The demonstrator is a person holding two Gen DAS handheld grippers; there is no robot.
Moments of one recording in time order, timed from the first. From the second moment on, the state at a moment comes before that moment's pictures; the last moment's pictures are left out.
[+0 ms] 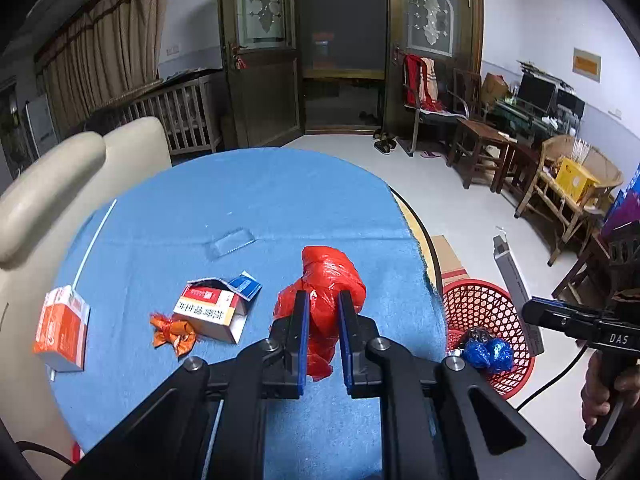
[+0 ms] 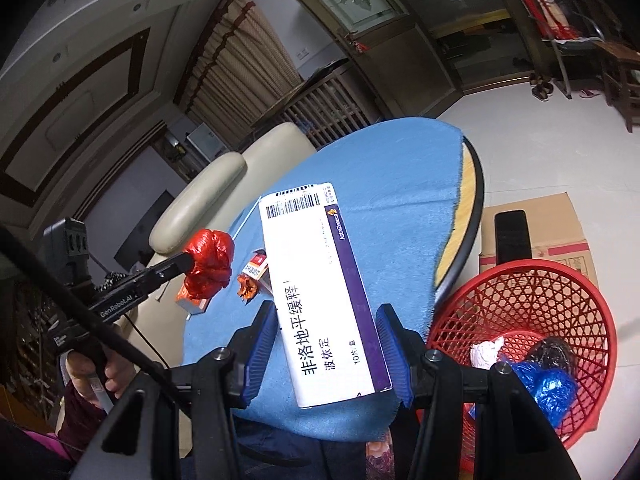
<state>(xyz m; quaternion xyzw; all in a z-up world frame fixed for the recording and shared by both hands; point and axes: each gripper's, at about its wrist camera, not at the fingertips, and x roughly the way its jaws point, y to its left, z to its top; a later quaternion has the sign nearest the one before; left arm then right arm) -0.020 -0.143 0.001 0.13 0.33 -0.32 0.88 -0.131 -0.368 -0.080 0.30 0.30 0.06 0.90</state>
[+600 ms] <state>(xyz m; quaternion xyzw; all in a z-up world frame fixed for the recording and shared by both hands) -0.048 -0.204 0.000 0.20 0.31 -0.34 0.87 -0.159 -0.401 -0.084 0.34 0.27 0.04 0.90</state>
